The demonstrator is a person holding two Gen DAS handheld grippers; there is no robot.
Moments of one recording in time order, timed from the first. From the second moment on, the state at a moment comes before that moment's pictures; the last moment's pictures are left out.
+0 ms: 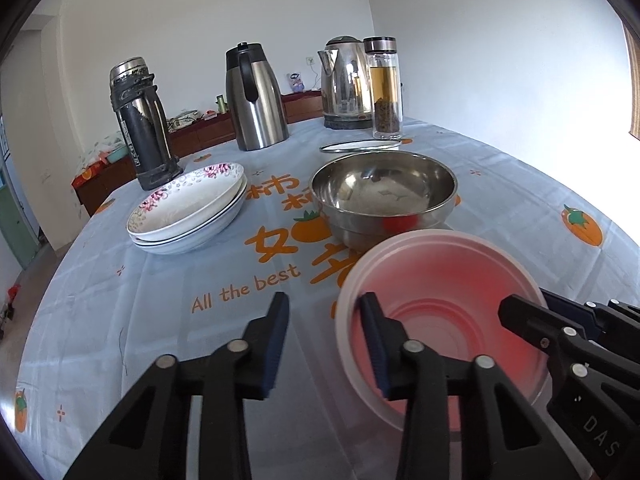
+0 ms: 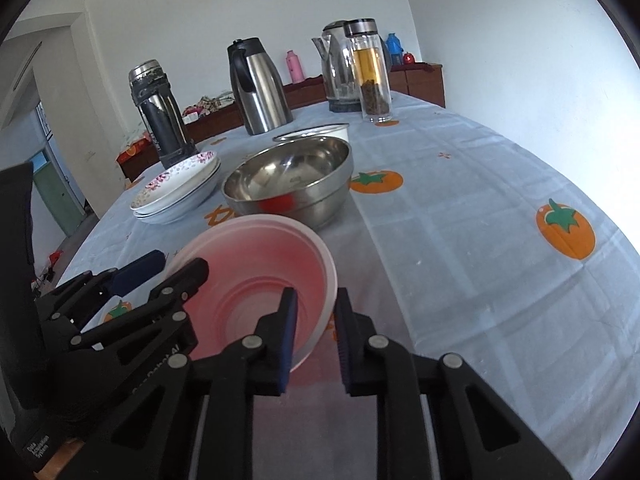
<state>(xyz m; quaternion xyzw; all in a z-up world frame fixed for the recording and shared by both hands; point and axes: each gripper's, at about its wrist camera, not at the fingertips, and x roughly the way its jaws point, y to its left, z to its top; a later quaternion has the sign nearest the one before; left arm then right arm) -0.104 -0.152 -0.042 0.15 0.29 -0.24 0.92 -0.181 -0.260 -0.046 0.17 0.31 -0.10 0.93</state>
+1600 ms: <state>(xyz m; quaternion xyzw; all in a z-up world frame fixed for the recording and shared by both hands) -0.049 -0.179 0.045 0.06 0.24 -0.27 0.93 -0.138 -0.297 0.044 0.19 0.21 -0.07 0.96</state>
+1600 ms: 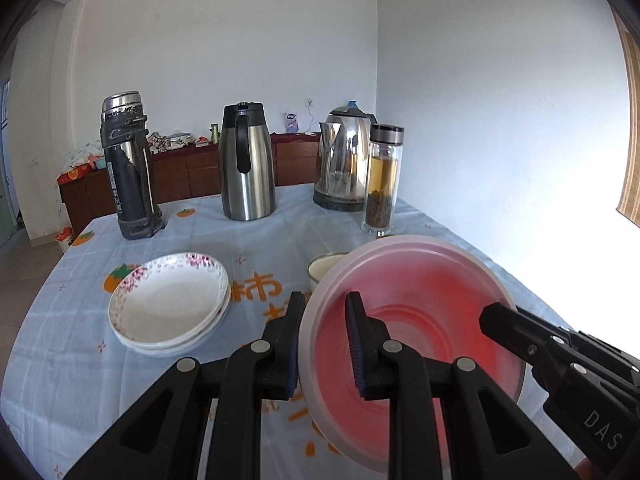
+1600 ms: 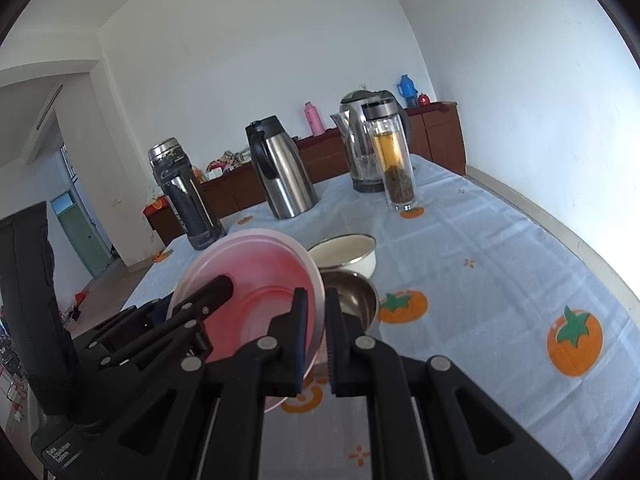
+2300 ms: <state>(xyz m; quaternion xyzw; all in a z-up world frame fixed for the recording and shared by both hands) -0.001 -0.214 0.005 0.06 0.30 -0.27 0.91 -0.096 -0.335 0.006 0.24 0.25 -0.08 0.94</state>
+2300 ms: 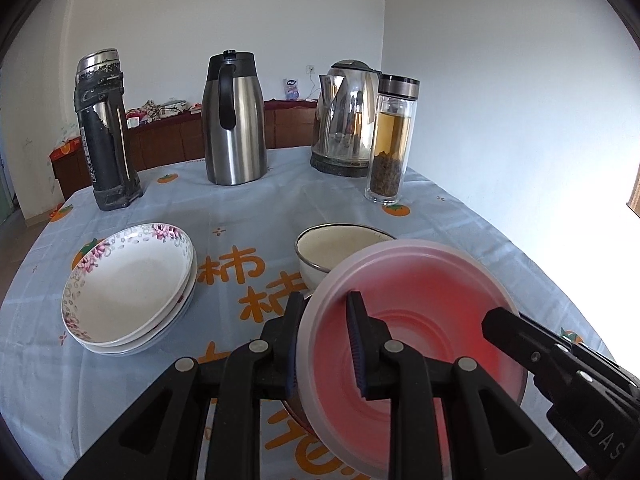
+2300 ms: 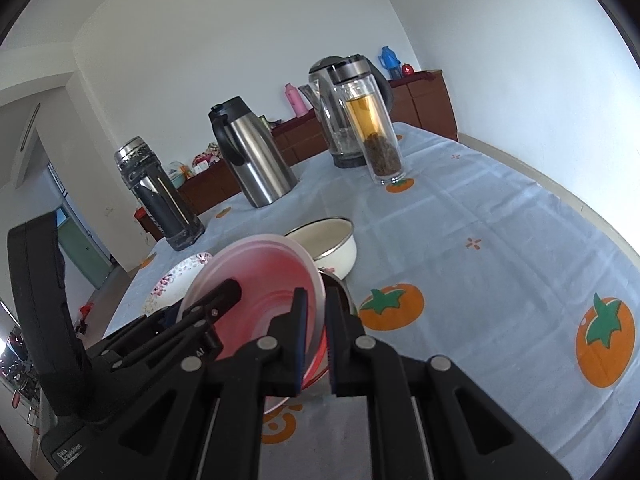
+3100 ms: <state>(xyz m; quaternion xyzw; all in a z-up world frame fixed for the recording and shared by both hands) 0.012 -0.219 -0.016 0.08 0.33 -0.25 0.91 -0.084 -0.326 -0.007 0.21 0.27 -0.09 0.94</state>
